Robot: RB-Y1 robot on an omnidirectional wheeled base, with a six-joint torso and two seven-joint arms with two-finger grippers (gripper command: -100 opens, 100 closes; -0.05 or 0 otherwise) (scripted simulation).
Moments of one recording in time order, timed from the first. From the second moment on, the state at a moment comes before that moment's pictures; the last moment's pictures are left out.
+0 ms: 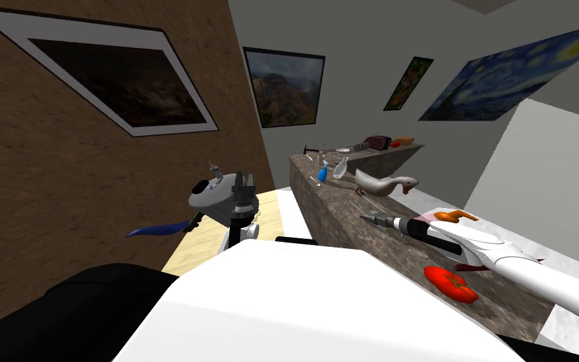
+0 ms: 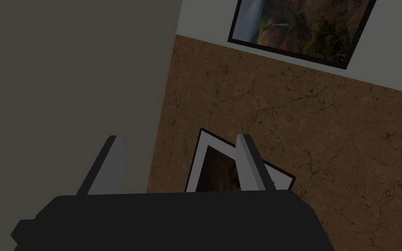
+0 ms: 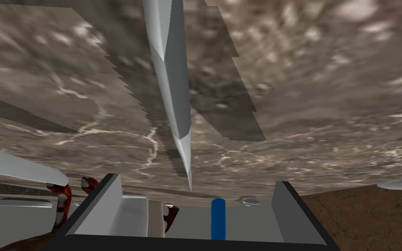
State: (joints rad) left arm 0.49 0.02 -0.05 -2.23 -0.08 -0.59 0.13; right arm 0.05 -1.33 0.56 -1.17 0.48 -0.55 0.01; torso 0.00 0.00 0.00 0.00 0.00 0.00
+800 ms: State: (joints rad) left arm 0.49 0.02 -0.05 -2.23 -0.08 -0.59 0.13; right arm 0.04 -1.29 0.56 -1.12 0.47 -0.49 -0.03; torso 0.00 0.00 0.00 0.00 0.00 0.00
